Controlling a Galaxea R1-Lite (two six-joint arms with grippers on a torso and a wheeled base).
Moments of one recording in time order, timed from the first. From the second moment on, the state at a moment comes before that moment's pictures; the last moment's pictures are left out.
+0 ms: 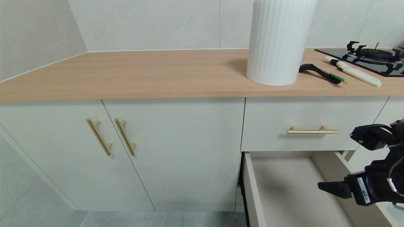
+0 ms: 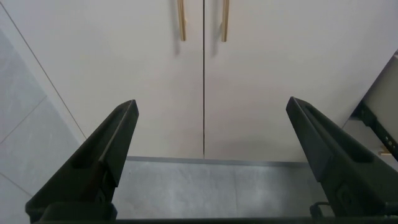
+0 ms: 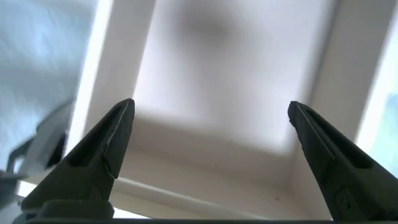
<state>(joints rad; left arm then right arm) 0.01 0.00 0.00 0.00 0.03 0.00 0.39 1.30 -0.75 0.23 -0.10 0.13</state>
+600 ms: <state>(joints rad) 0.01 0.00 0.00 0.00 0.03 0.00 0.38 1.20 -0.75 0.22 -0.10 0.10</state>
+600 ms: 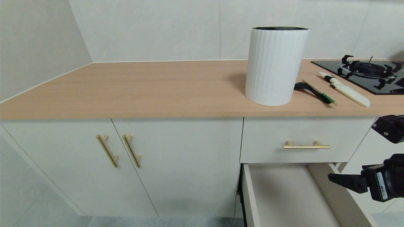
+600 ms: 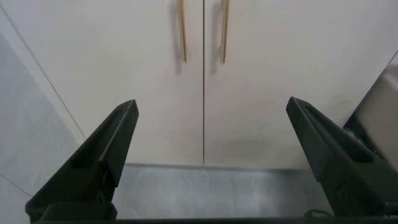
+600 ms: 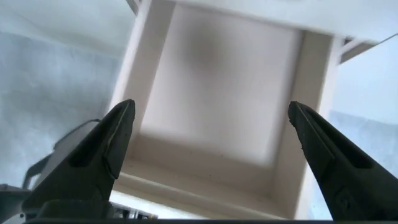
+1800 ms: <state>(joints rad) 0.01 0.00 0.00 0.00 0.03 0.00 0.18 1.52 -1.23 0.29 -0.10 0.09</state>
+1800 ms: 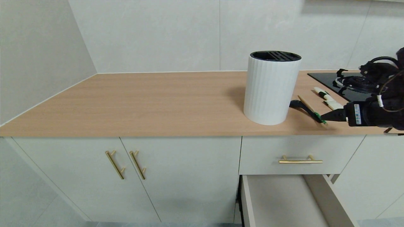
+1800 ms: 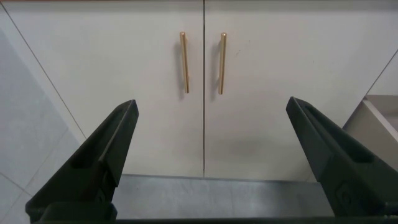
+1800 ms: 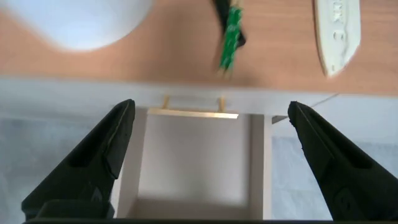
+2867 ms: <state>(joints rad) 0.01 0.00 0.00 0.00 0.03 0.00 0.12 1.78 -1.28 0.13 -0.13 0.15</state>
